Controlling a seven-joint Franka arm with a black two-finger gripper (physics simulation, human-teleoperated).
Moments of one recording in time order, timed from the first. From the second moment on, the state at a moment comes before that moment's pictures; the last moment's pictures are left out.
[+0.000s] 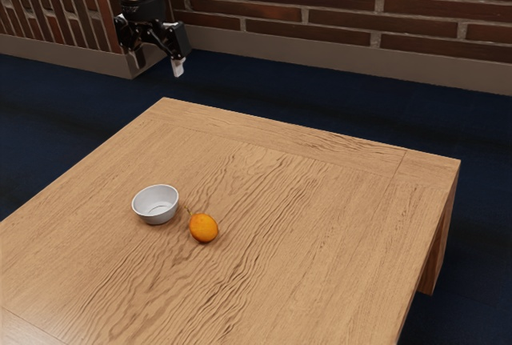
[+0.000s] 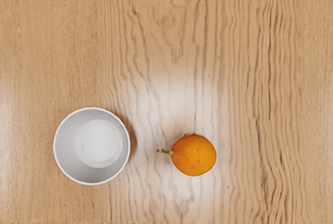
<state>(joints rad) 0.05 0.15 -0.07 -1.33 0.04 1.53 -0.01</state>
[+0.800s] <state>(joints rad) 0.04 0.15 -0.11 -1.80 0.02 1.85 0.05</state>
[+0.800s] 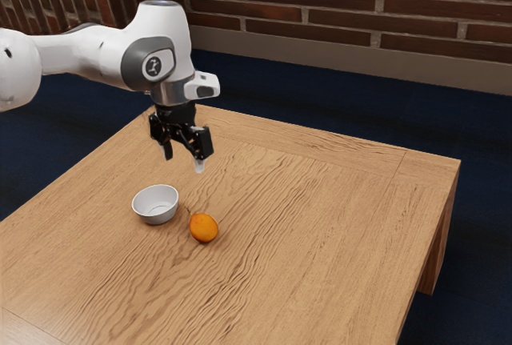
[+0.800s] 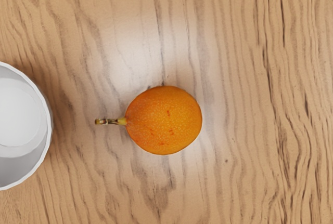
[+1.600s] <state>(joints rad) 0.03 0.28 -0.10 -2.01 -0.05 2.19 0.57</state>
